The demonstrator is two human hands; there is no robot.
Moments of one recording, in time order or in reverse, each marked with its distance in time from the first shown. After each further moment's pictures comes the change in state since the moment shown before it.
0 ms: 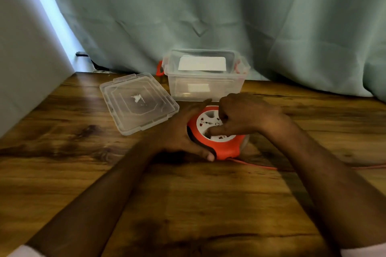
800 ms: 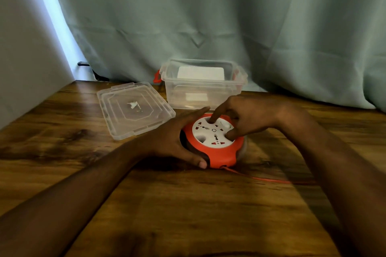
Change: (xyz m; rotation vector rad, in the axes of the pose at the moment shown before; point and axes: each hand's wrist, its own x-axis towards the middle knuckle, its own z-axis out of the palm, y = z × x) left_hand 0.000 -0.013 -0.004 0.081 -0.034 0.042; right_hand 0.003 0.026 -0.003 0.151 -0.121 -0.115
